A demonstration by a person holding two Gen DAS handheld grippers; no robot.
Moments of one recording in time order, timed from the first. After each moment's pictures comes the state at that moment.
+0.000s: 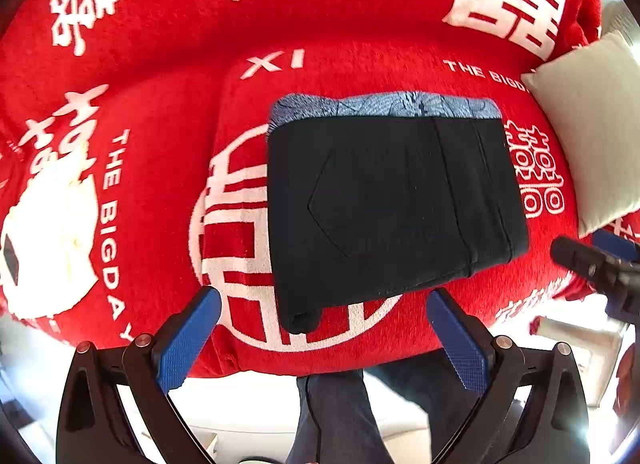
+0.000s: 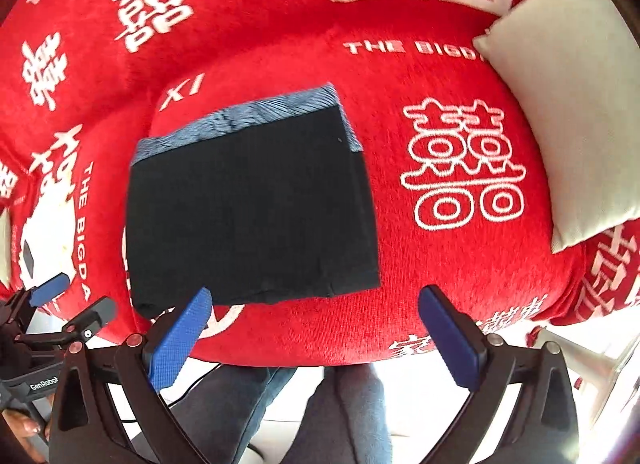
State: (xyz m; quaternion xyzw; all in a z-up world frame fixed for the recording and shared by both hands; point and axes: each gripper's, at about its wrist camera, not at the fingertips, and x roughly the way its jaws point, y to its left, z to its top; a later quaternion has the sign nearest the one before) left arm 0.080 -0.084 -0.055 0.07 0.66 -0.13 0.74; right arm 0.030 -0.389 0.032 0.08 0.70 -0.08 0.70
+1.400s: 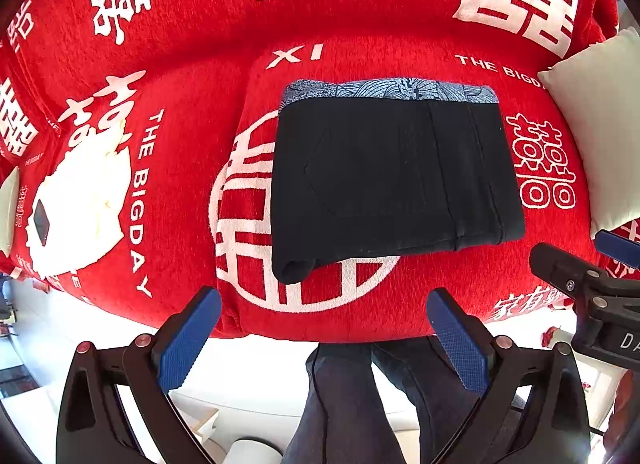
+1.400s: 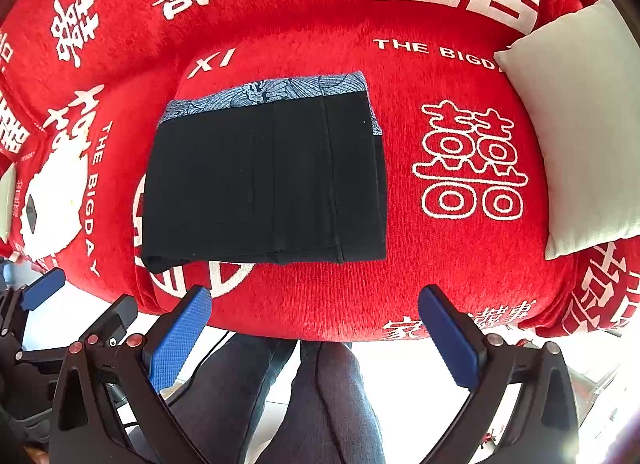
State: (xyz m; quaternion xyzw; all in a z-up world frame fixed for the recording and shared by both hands) left arm 0.039 -0.106 -0.030 0.09 0.67 -0.07 0.74; right arm 0.014 -0.378 0.048 0.06 0.72 -0.04 0.69
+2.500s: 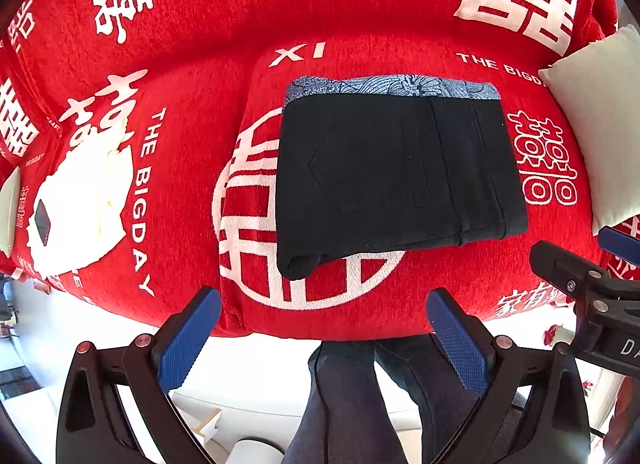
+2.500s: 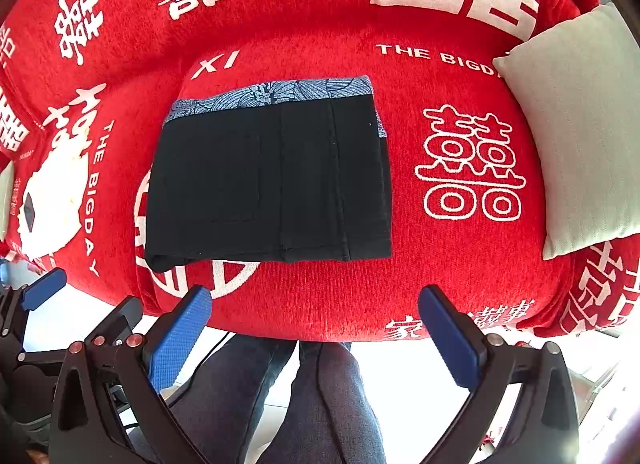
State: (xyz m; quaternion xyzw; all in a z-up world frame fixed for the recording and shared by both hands) left arm 0.035 -0.103 -0.030 0.09 0.67 -0.07 0.74; right arm 0.013 -0.370 0.054 0.05 0.72 -0.05 0.69
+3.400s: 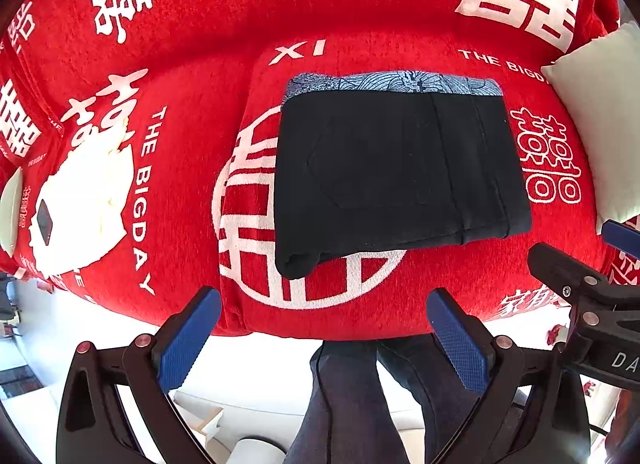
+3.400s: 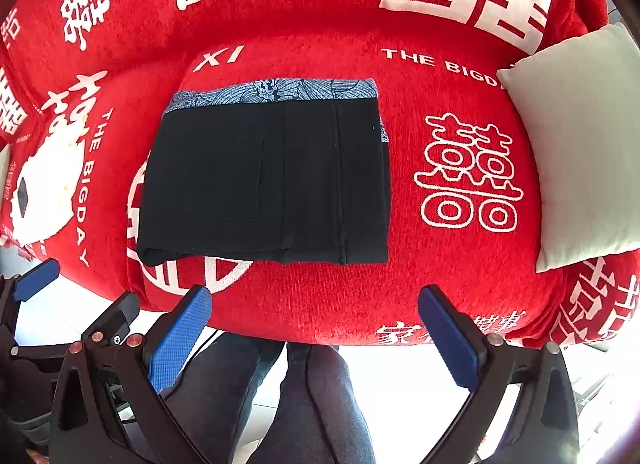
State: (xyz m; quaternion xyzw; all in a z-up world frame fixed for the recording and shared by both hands) left arm 0.034 -0.107 -0.034 0.09 0.67 -0.06 0.74; right arm 0.013 -0.364 0.051 0.02 0.72 -0.04 0.70
